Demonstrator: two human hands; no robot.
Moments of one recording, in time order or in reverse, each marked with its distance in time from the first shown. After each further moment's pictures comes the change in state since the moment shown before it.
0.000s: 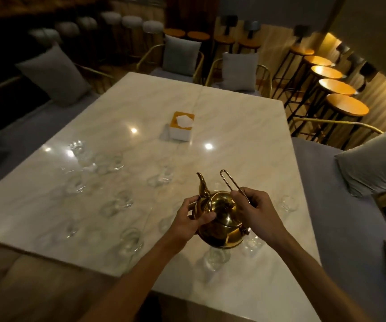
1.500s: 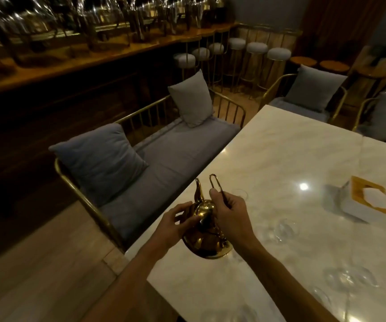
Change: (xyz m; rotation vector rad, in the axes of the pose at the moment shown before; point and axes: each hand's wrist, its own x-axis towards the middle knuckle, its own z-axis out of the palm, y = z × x) left_hand -0.036 0.154 -0.645 0.082 0.436 0.106; right_hand 0.253 -0.171 0.638 0.155 -0.226 -0.021
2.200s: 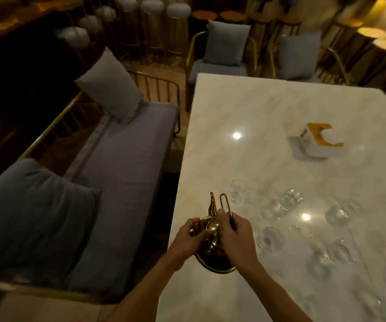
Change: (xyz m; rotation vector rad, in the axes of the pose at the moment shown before) left_hand 0.171 -0.025 -0.083 0.257 -0.503 -0.268; right_hand 0.092 0.077 0.125 -0.104 0.639 0.294
